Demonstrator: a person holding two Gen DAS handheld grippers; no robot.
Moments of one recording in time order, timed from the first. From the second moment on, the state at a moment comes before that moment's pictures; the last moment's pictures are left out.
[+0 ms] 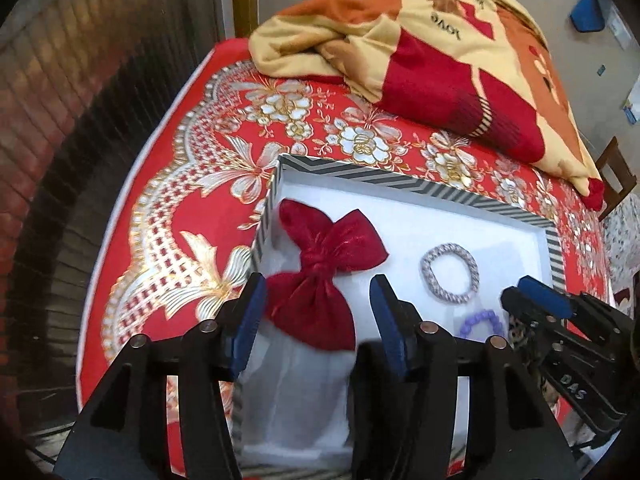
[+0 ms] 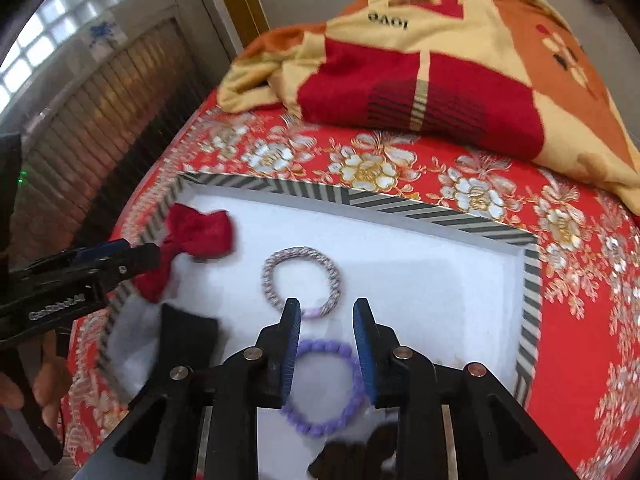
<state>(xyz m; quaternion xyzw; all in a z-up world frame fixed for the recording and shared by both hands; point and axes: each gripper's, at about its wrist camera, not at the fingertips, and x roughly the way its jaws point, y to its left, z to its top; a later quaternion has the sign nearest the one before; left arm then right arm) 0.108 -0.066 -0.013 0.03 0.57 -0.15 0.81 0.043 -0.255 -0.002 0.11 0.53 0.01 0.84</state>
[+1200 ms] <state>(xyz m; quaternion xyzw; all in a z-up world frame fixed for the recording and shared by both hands) -0.114 -0.041 0.061 0.05 0.50 -0.11 0.86 -0.171 -0.226 0.070 0.11 0.48 0.03 0.87</state>
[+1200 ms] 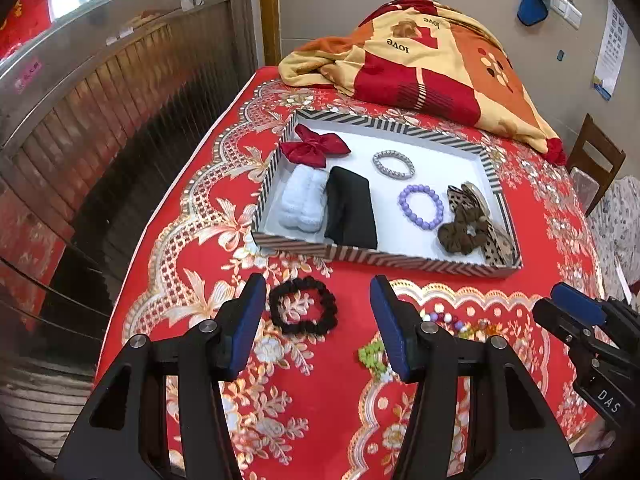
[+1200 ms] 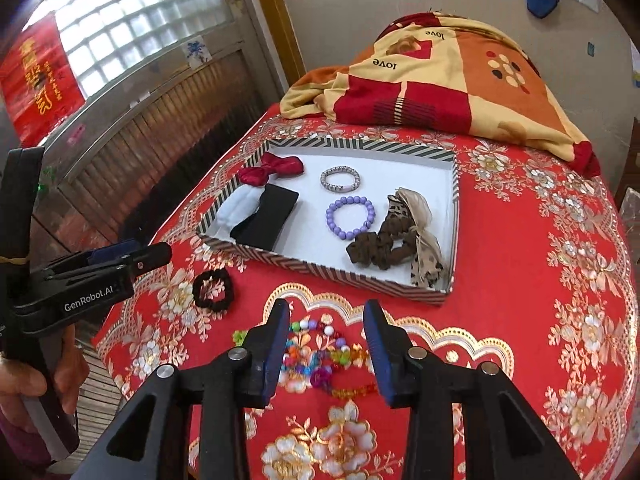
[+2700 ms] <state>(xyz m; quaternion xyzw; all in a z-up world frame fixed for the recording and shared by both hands) -0.160 -0.048 -0.006 0.03 0.60 -0.21 0.77 -0.183 -0.254 -0.022 0.09 0.57 0.00 0.82</state>
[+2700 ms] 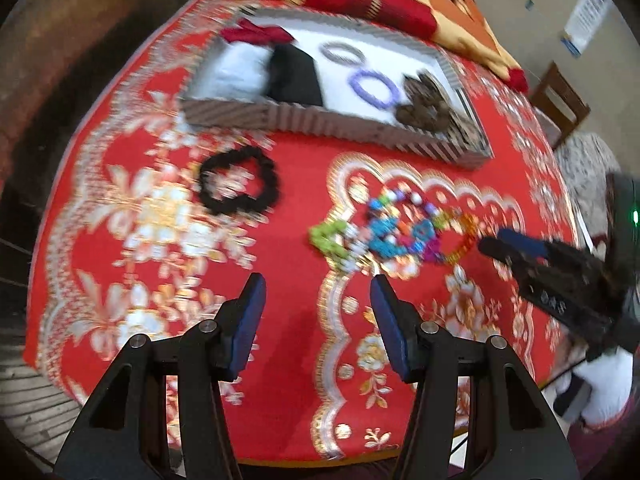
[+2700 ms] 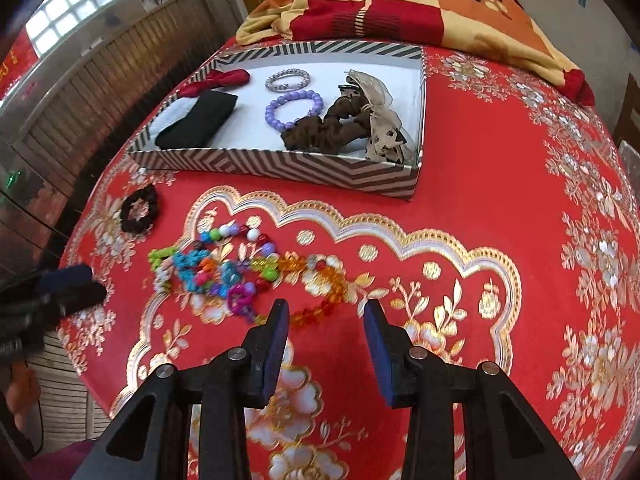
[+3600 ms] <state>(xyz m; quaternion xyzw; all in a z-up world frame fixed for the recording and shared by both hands) -0.136 -0.100 -0.046 0.09 0.60 -0.26 0.75 -0.159 -0.243 -0.042 0.01 0.57 0.01 0.82</state>
